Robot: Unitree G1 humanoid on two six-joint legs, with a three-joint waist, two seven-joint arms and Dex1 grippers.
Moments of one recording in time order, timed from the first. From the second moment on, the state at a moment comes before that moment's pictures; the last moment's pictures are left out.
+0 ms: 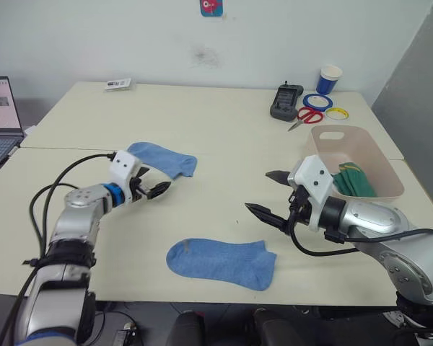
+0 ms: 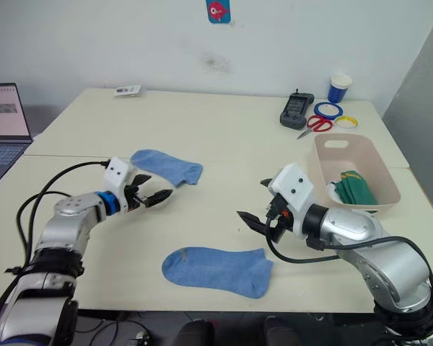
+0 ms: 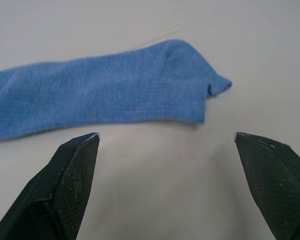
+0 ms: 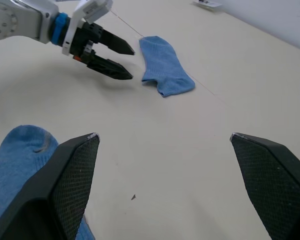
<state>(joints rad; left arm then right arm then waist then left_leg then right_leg) -0.69 0.62 0.03 0.70 -0.16 0.11 -0.82 -0.40 -0.59 0.09 -0.77 0.57 1.00 0.45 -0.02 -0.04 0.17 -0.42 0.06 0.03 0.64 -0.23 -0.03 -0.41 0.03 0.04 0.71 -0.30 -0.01</state>
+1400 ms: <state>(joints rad) -0.57 0.14 -0.10 -0.12 -0.35 1.12 -0.61 -0.19 -0.72 -0.02 -0.84 0.57 1.04 0.41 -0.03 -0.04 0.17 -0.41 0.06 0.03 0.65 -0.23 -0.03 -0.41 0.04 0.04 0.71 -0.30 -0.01</state>
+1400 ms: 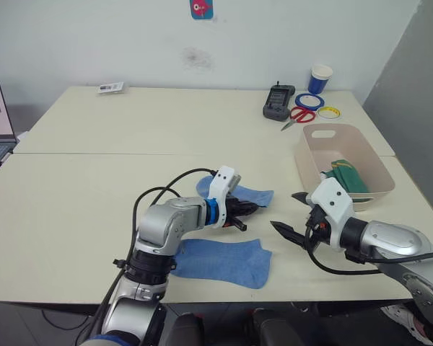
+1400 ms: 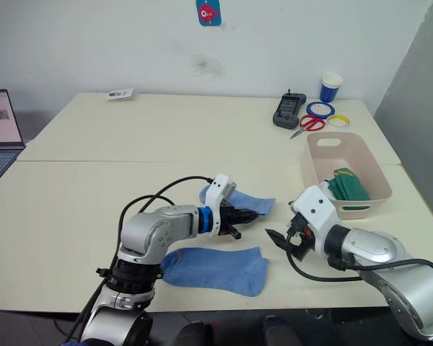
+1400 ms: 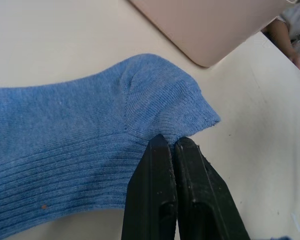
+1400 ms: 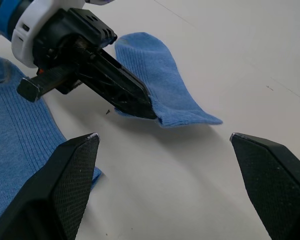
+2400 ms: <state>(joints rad) -1.02 0.57 -0.40 1.04 0.25 -0.68 -1.07 -0.14 -0.73 0.01 -0.83 0.53 1.00 0.44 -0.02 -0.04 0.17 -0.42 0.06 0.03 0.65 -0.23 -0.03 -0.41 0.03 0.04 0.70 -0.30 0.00</state>
